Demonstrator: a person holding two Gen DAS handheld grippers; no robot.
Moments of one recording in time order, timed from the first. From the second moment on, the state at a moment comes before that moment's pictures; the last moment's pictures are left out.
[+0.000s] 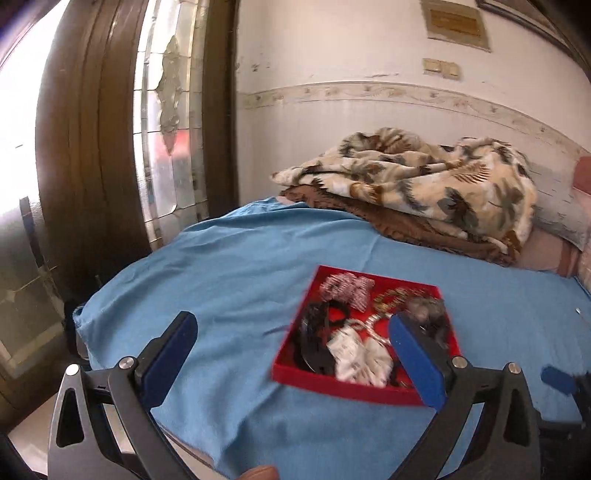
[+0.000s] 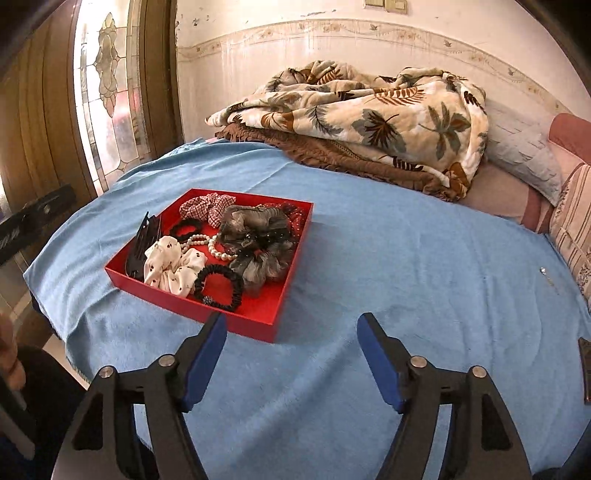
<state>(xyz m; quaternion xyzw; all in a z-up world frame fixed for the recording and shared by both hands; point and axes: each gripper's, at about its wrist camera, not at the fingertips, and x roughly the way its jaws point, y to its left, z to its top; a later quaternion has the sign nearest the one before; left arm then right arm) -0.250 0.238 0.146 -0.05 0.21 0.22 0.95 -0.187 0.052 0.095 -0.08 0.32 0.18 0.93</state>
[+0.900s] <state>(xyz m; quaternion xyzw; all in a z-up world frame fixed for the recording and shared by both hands) -0.260 0.207 0.127 -0.04 0.30 0.18 0.94 -0.197 0.039 0.092 -0.08 0.32 0.16 0.93</state>
